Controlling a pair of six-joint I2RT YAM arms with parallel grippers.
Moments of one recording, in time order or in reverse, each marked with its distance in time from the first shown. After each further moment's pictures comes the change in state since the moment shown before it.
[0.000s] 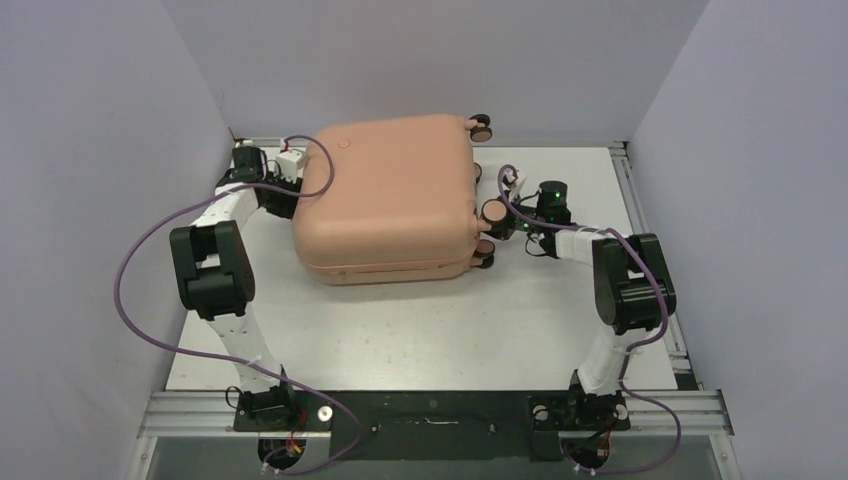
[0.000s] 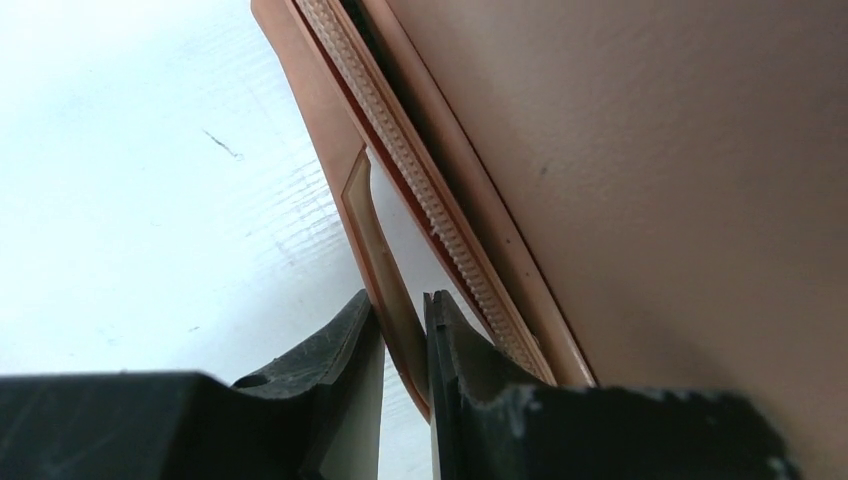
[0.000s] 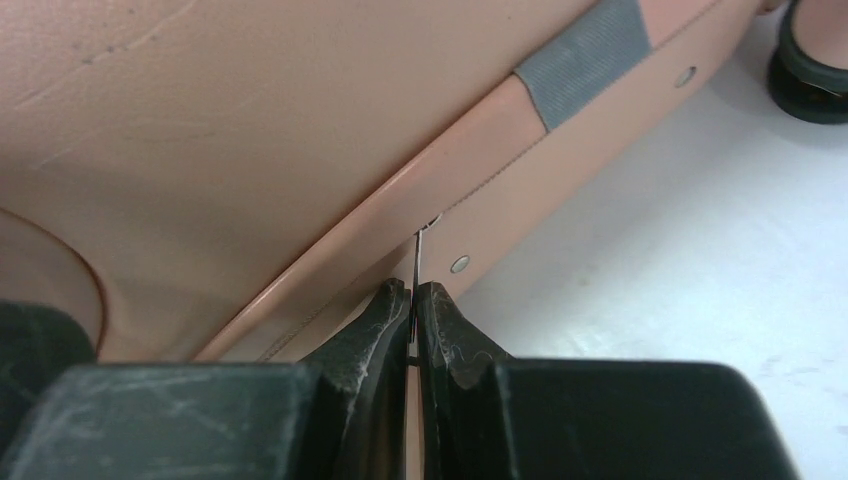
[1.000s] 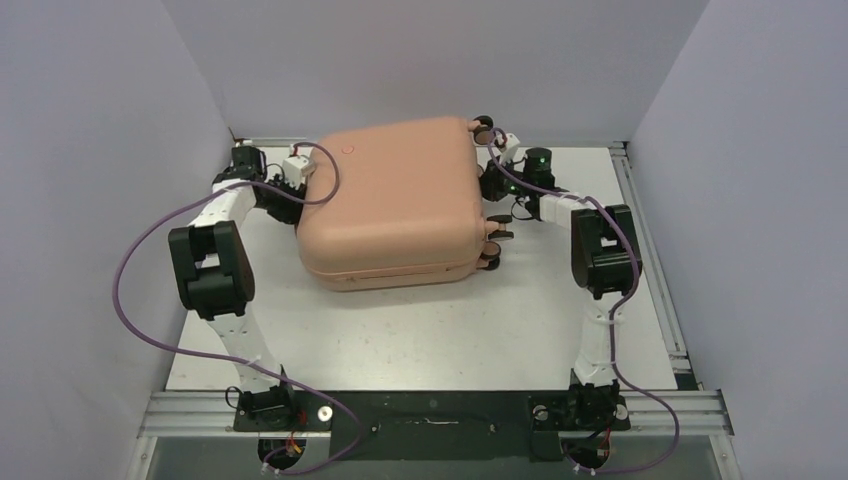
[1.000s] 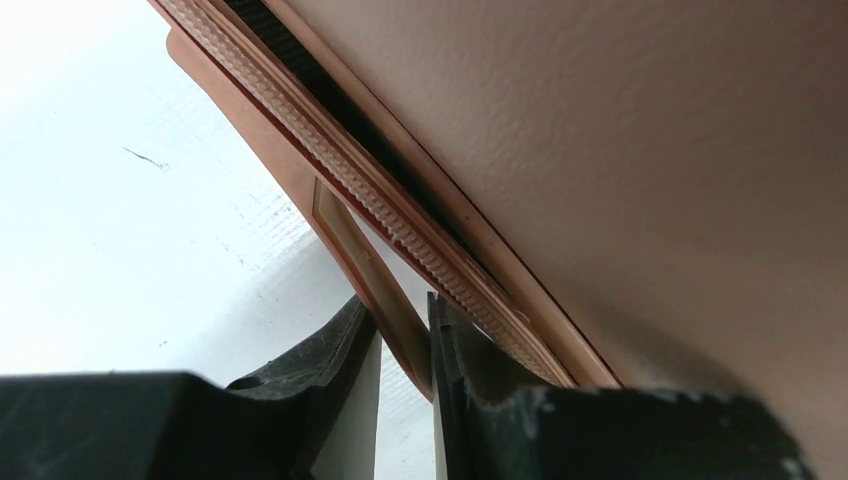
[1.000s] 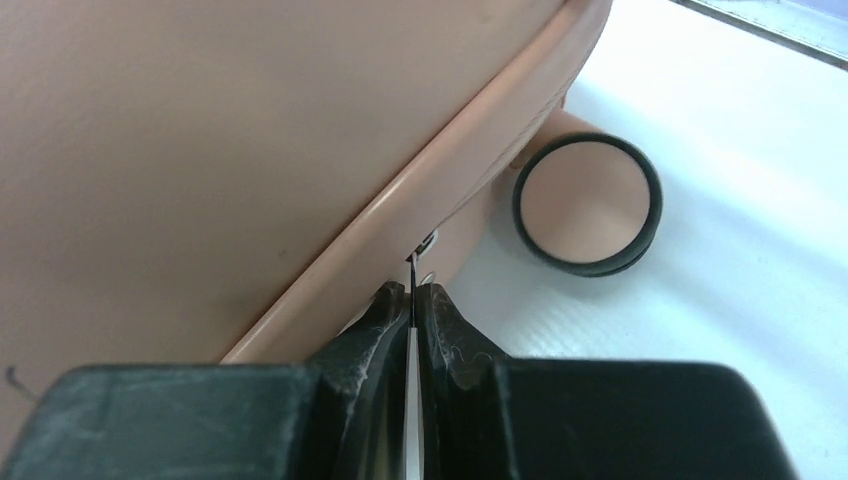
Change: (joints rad) left arm 0.018 0.001 0.043 -0.183 0.117 0.237; right arm 0.023 0.339 0.517 -0.157 0.181 0.039
